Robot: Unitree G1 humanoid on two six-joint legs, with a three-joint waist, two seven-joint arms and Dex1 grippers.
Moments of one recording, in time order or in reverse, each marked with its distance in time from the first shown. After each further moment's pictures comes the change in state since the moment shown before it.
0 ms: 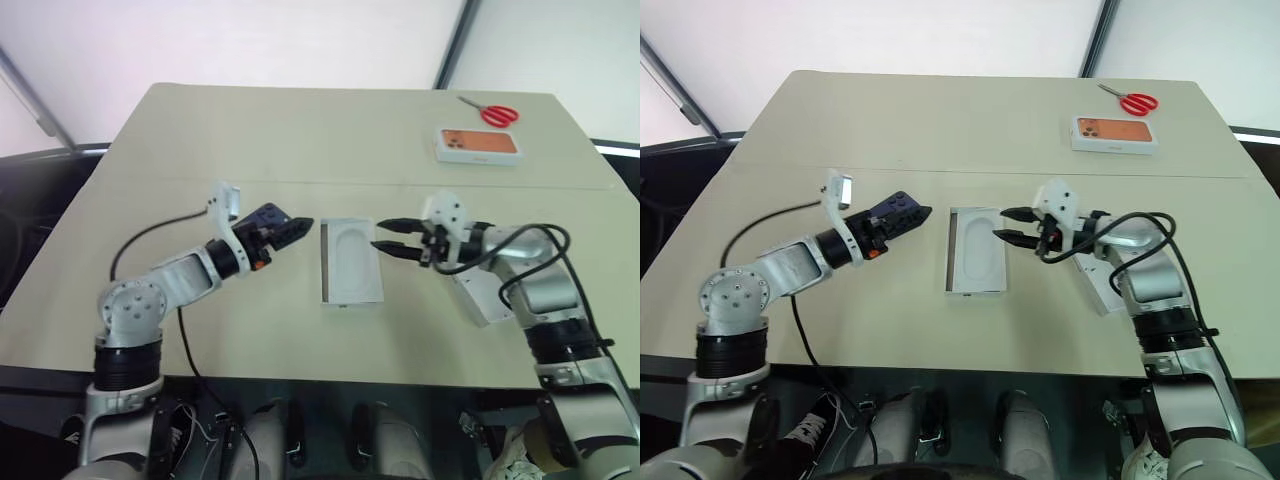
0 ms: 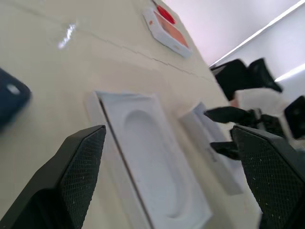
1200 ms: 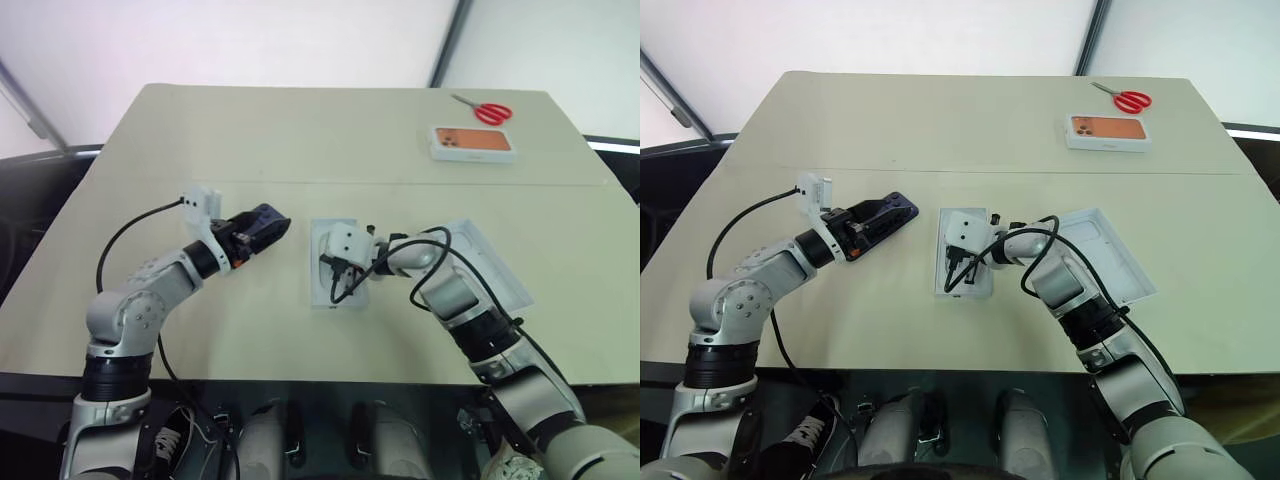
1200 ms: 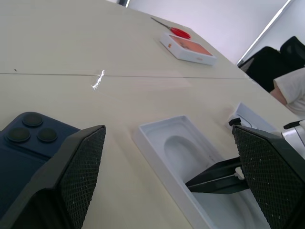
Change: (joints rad) left arm 0.068 -0.002 -0.003 0.031 0.275 -0.184 -0.205; right arm -0.100 0.191 0.289 0.012 -0.381 0.136 -0.179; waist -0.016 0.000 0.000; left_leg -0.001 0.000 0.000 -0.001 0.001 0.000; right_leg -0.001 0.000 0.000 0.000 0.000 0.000
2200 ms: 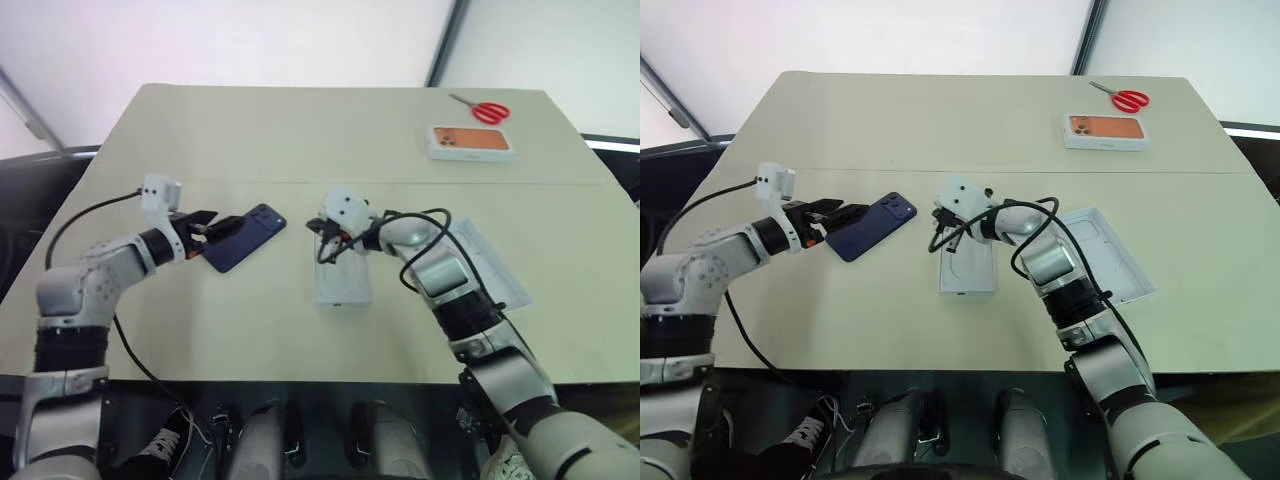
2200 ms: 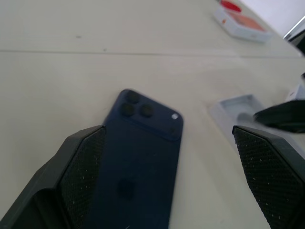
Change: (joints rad) left arm -0.164 0.259 0.019 0.399 0.151 0.036 -0.217; right arm -0.104 0.189 -0.091 0.086 0.077 0.029 -0.105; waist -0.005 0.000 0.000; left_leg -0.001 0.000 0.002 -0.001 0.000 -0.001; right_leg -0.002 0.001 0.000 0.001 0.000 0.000
